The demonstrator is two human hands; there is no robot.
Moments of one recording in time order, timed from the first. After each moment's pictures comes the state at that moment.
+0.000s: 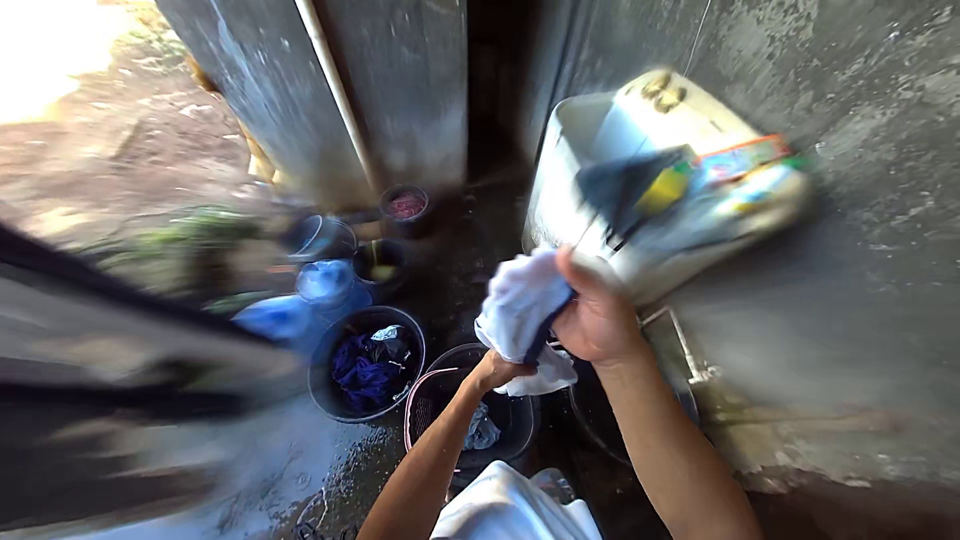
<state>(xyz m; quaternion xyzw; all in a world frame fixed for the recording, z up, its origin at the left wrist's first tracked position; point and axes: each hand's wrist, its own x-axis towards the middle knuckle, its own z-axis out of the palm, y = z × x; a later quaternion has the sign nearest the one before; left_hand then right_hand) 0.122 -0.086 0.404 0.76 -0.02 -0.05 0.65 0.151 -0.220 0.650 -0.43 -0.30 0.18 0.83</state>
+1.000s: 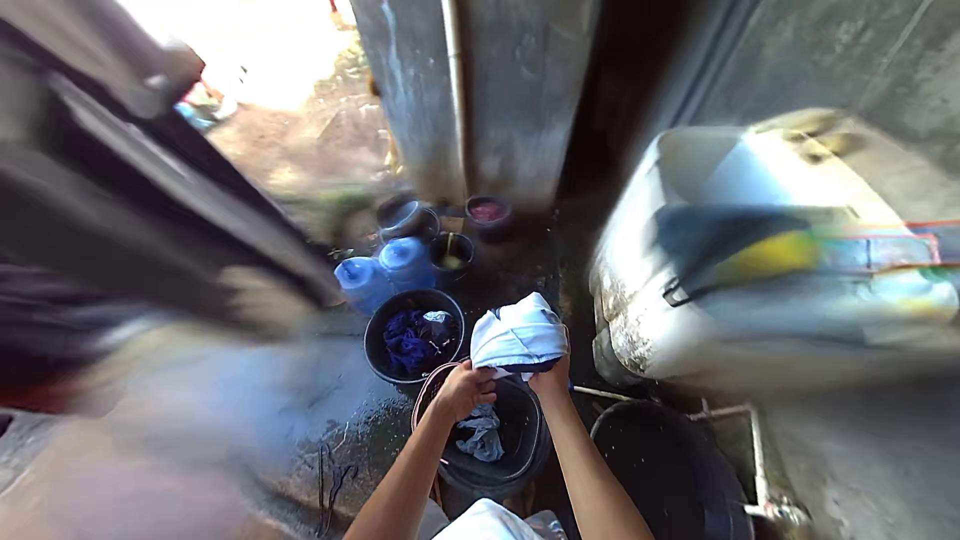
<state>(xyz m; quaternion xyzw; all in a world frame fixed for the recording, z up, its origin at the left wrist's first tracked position) 0.063 -0.108 0.428 0.44 0.38 0.06 0.81 0.191 -0.214 0.427 -0.36 -0.04 0.19 0.91</state>
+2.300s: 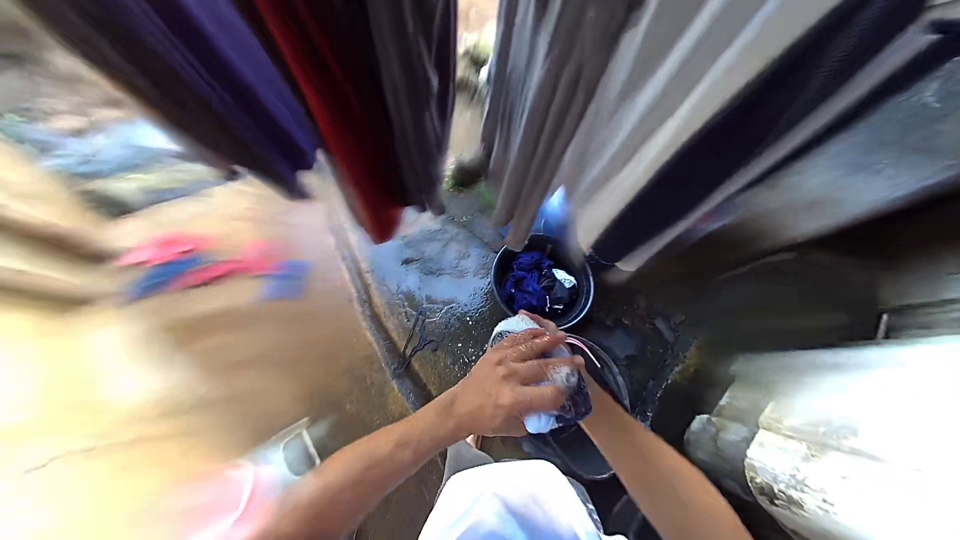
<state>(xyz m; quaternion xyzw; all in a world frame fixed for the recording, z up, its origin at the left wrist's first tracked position) -0.288 0.054 0.505 0.88 0.07 0.42 0.21 -0.132 0.052 0.483 -0.38 -0.21 0.74 0.52</state>
